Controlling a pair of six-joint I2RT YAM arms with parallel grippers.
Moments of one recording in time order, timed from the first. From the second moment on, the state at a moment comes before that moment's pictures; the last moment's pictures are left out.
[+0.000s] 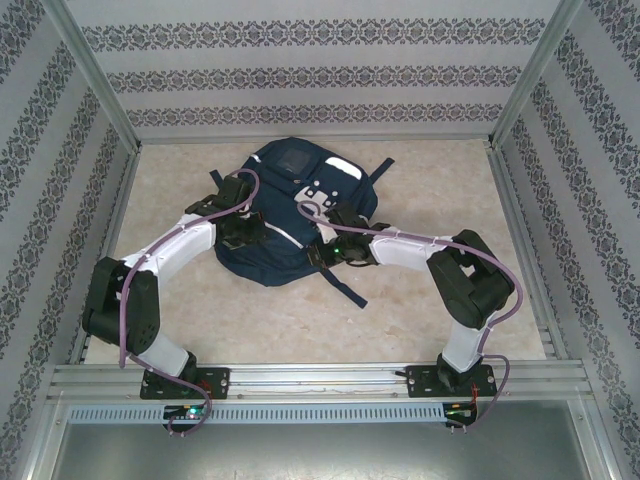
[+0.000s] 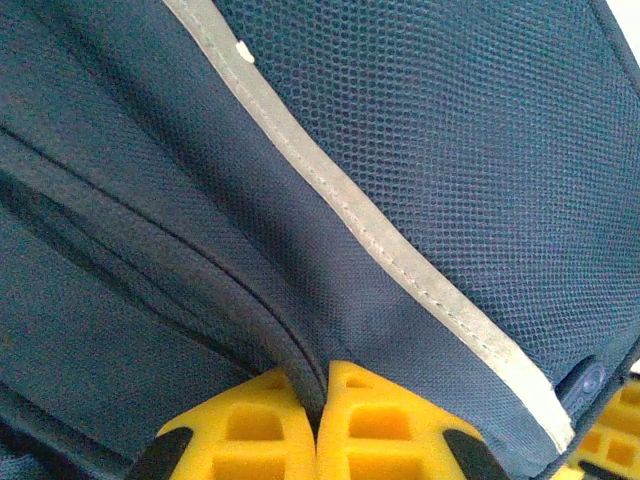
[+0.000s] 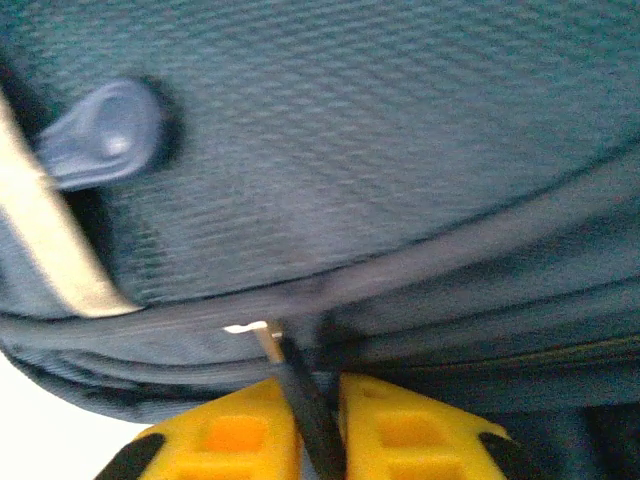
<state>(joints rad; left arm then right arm) -0.31 1.56 1.09 -0.60 0.15 -0.60 0.64 1.80 1.04 -0.20 -0.30 0.29</state>
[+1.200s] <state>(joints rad) -0.12 0.96 0.40 0.01 -0.36 -0.05 0.18 0.90 0.37 0.08 0.26 0.08</state>
